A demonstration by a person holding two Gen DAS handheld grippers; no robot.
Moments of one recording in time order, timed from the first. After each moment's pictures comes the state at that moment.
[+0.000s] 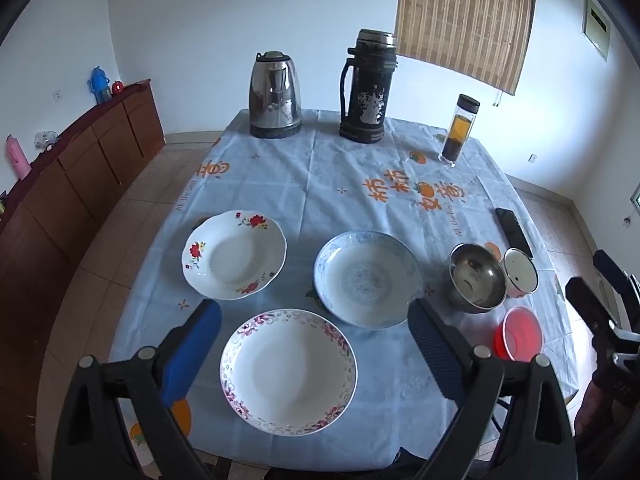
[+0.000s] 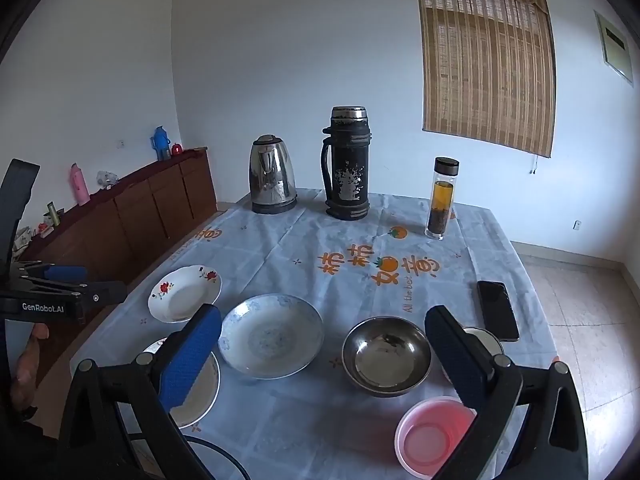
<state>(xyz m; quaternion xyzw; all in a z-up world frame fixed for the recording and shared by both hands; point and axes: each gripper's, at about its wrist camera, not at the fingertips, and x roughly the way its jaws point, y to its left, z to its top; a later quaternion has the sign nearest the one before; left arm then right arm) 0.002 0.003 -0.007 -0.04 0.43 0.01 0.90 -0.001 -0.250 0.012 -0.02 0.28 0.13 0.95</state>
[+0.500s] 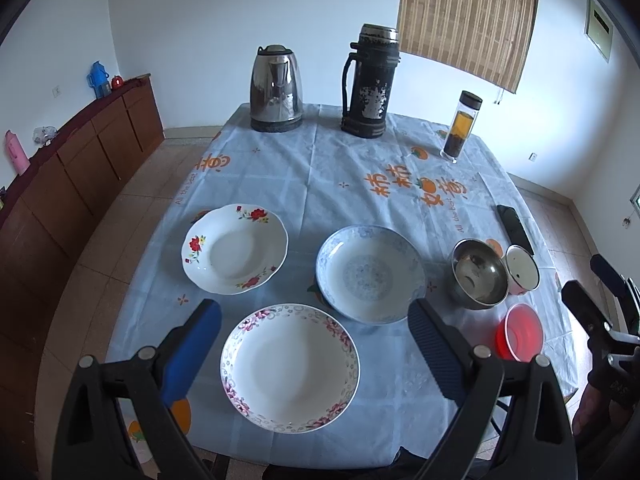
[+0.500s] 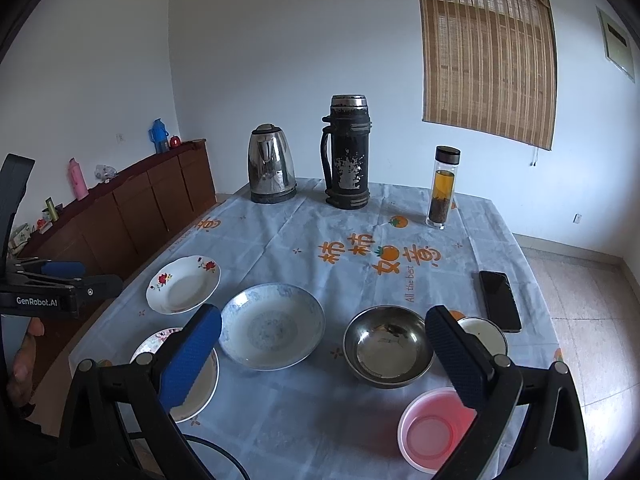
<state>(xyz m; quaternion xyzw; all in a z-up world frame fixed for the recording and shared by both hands) 0.005 0.001 -0.012 -0.04 0.44 0.01 0.90 0.001 -0.251 0.001 -0.02 0.30 0.13 0.95</state>
